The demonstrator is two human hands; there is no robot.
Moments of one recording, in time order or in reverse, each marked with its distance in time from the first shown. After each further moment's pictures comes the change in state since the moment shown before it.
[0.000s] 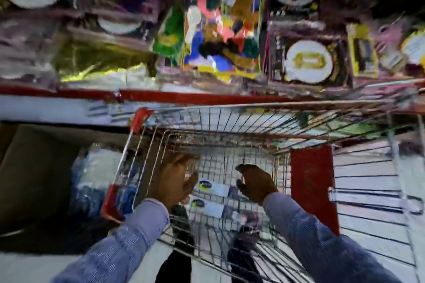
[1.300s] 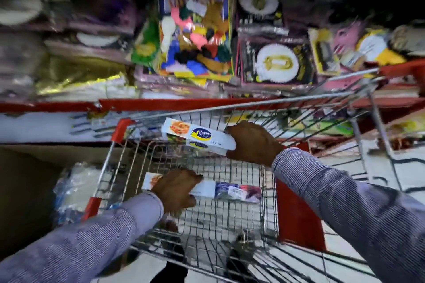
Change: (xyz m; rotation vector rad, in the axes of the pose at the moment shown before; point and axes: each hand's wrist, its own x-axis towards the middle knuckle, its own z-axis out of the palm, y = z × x) left_hand 0.014 0.030 0.019 0.376 -0.434 0.292; right_hand -0.018 -0.026 -0.128 -0.247 0.231 -0.281
